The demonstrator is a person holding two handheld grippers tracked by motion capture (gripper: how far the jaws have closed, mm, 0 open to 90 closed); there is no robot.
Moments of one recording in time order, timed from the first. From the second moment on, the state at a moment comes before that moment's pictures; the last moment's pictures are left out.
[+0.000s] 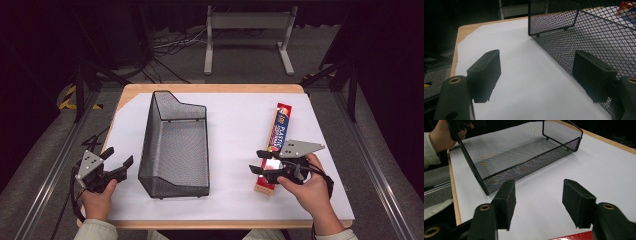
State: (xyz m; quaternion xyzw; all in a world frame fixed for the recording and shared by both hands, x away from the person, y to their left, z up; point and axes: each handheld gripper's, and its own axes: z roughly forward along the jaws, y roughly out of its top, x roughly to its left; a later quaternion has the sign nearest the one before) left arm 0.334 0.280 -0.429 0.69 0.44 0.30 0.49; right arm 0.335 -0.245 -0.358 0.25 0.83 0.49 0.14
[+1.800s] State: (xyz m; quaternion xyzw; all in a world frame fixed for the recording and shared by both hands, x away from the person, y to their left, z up) left arm 0.334 0.281 -0.430 0.69 0.44 0.30 0.49; right arm 0.338 -0.189 -0.414 0.28 0.92 0.25 0.11
